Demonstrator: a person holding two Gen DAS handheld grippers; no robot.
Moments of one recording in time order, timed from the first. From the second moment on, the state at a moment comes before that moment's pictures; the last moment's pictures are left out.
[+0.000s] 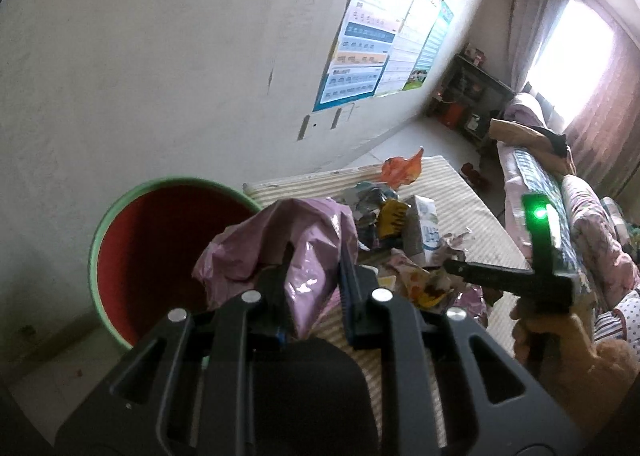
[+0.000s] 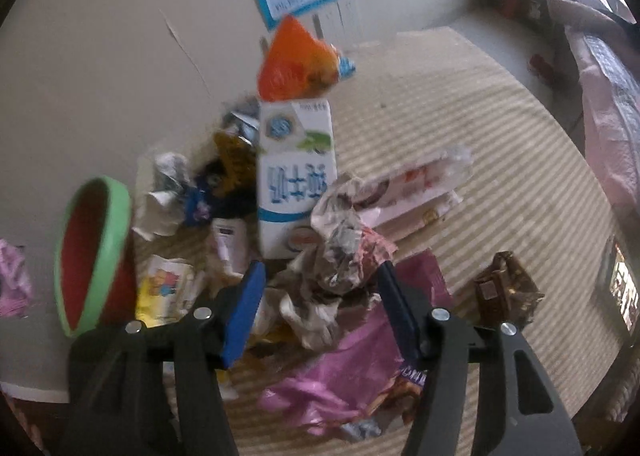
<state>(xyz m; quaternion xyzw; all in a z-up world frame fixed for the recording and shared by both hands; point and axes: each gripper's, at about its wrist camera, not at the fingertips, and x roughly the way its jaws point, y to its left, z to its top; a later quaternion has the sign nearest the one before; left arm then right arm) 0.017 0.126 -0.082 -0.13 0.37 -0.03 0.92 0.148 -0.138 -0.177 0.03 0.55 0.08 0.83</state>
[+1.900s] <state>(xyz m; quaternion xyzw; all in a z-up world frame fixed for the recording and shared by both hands) 0.030 0.105 -0.115 -0.15 0.41 0.00 0.90 0.075 -0.129 -0.138 0.04 0.51 0.12 0.85</state>
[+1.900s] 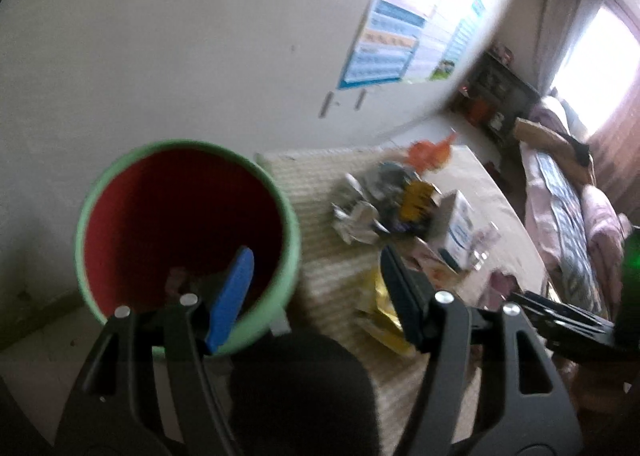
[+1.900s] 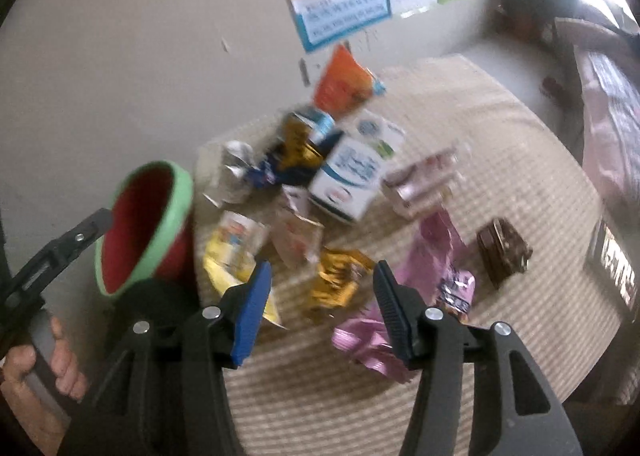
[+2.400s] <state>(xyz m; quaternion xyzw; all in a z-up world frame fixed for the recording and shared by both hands) 0.023 0.062 -0.114 -0.11 0.43 -0.02 0.89 0.113 -0.115 -0.209 0.02 0.58 0.13 0.81</state>
